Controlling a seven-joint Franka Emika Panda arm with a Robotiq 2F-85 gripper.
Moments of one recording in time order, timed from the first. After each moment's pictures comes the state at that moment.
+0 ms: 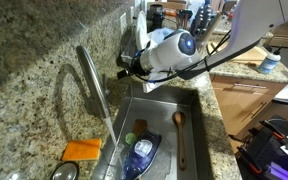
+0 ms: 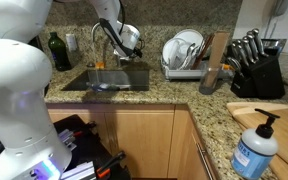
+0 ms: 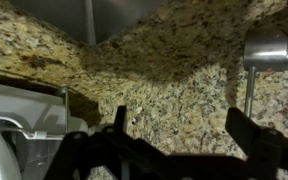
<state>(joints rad) 0.48 0.66 -0.10 -1.61 -1.38 3.16 1.67</state>
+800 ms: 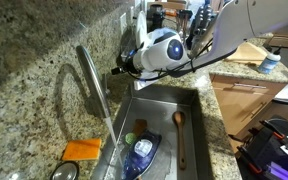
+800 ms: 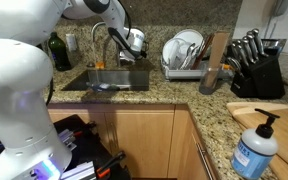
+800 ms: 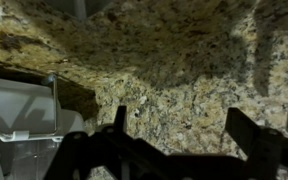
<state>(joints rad) 0.50 0.84 -0.18 -1.36 -1.44 3.19 1.80</state>
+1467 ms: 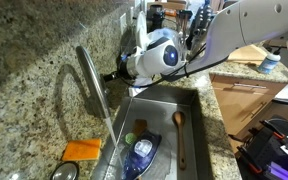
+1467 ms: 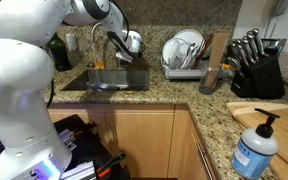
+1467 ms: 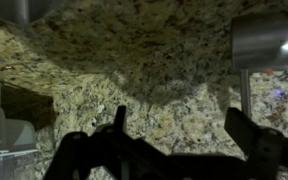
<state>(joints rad) 0.54 0.91 -0.18 -1.26 -1.45 3.25 1.79</state>
